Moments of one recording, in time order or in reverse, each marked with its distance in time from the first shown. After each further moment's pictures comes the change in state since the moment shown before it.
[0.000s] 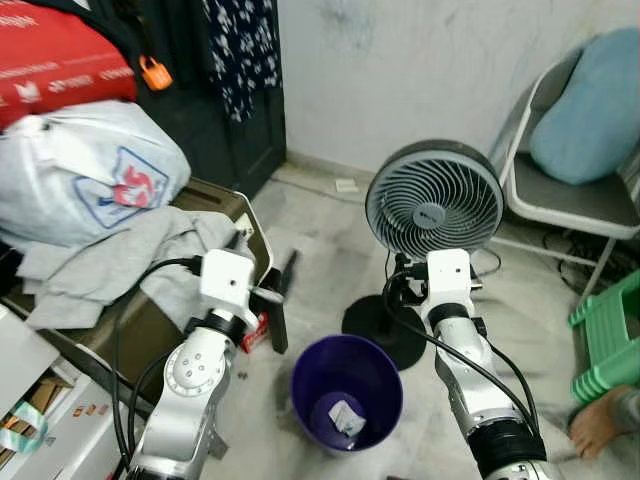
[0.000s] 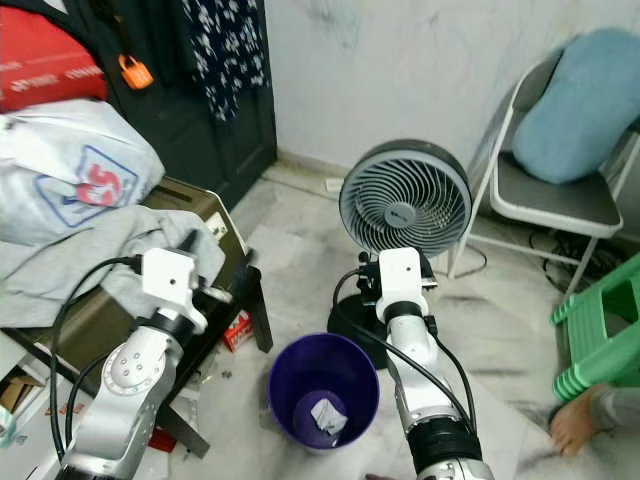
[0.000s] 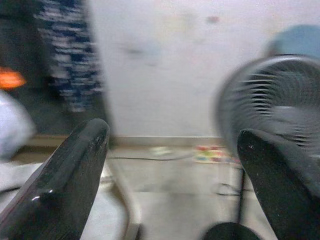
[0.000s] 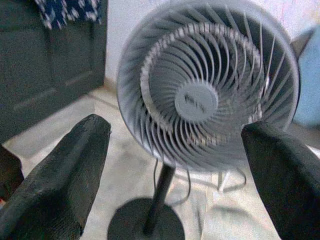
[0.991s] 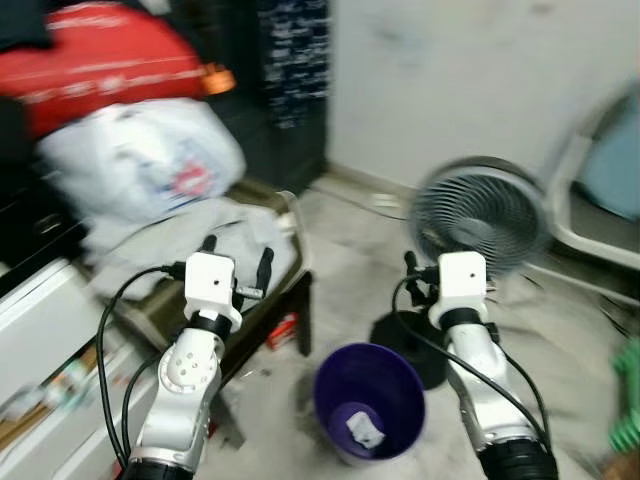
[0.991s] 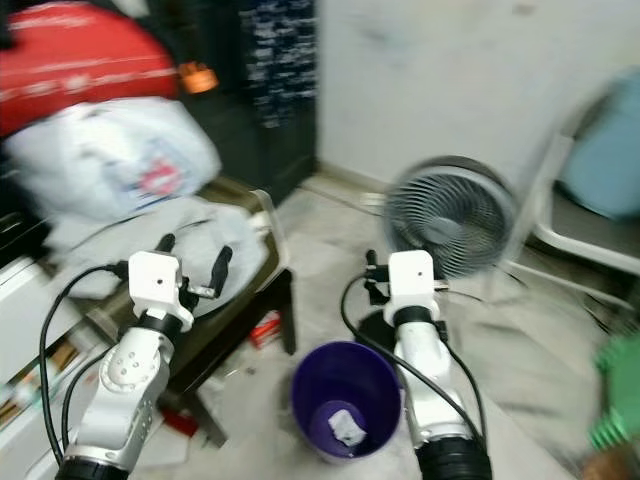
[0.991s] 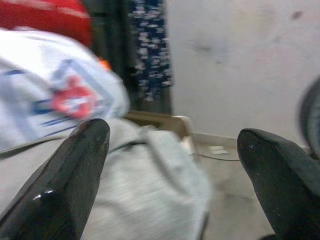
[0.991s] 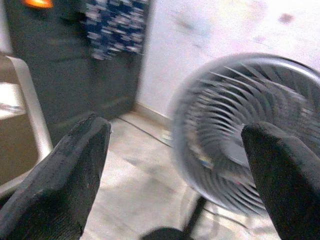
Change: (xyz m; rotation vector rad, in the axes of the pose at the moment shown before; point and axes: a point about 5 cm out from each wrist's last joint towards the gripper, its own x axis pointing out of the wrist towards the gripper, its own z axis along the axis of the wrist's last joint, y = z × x) left arm 0.001 0.012 -0.014 -0.001 0.023 0.063; right arm -0.014 -0.003 0.005 0.005 -0.043 0.003
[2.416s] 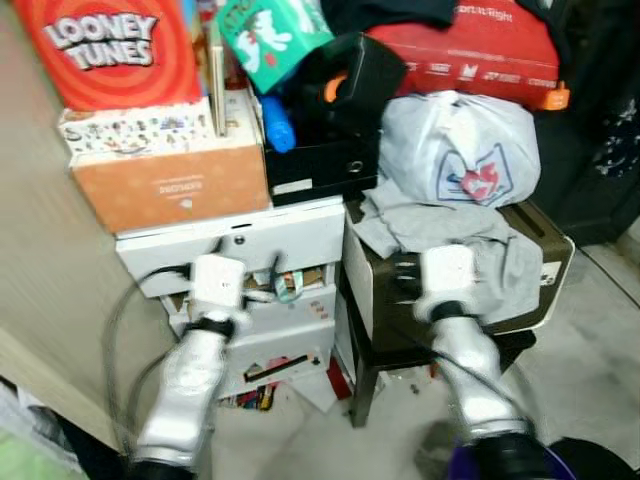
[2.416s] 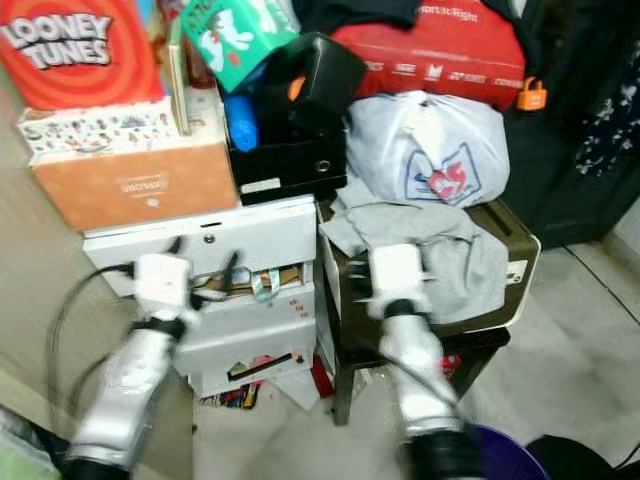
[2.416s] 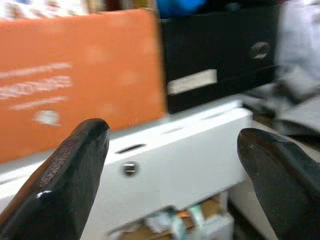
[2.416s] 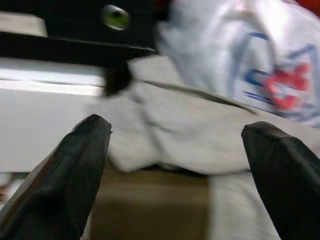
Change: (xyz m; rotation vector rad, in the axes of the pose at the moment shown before) left arm -0.002 -0.005 -0.004 -0.005 0.014 -0.031; right arm 0.003 0.017 0.010 -0.010 -0.019 0.068
